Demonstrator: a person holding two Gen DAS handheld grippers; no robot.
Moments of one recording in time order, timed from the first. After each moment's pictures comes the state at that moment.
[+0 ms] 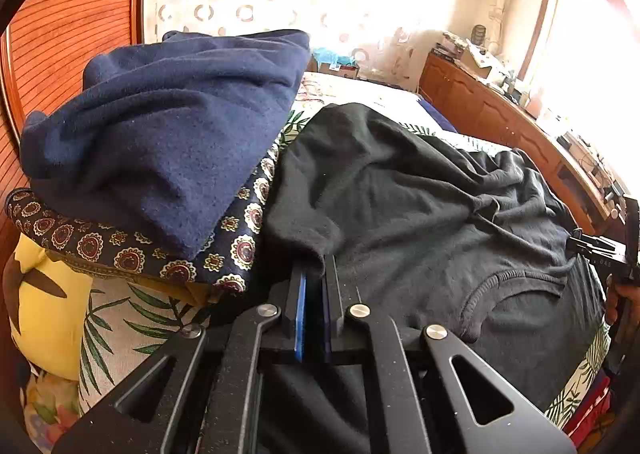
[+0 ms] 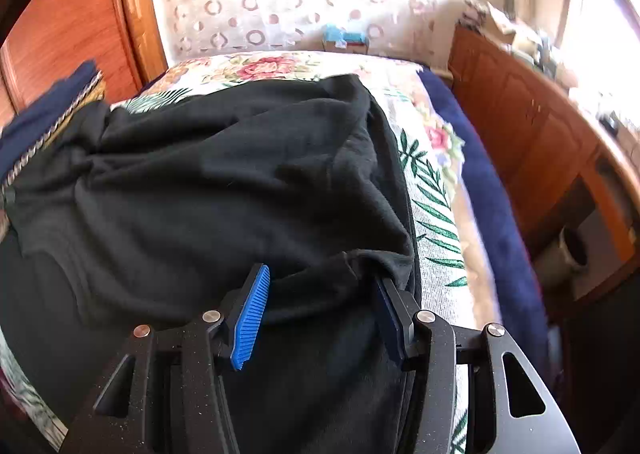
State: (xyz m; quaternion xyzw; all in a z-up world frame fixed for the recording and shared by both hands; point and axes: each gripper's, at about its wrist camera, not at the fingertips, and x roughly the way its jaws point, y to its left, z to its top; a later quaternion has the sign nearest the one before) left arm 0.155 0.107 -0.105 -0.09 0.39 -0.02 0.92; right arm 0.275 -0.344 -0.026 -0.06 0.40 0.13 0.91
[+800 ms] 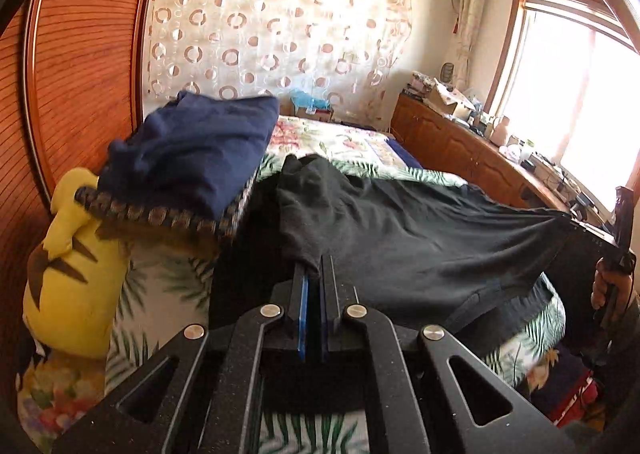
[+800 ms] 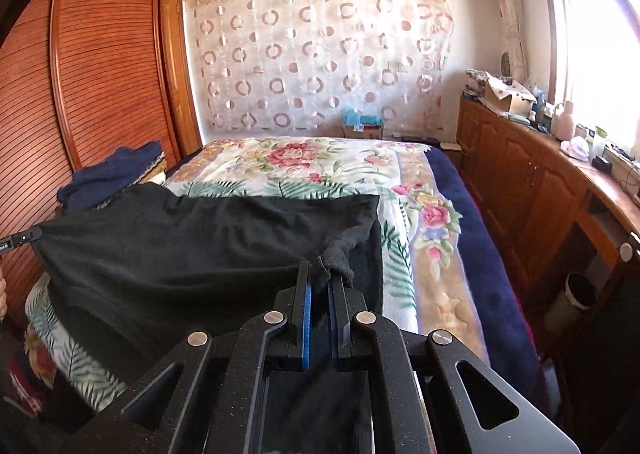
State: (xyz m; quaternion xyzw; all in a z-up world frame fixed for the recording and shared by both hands) left arm 0.044 0.089 -0.048 -0.10 0.31 -0.05 0.94; right arm 0.159 -0.393 0.033 -0.03 0.25 0.18 0.95
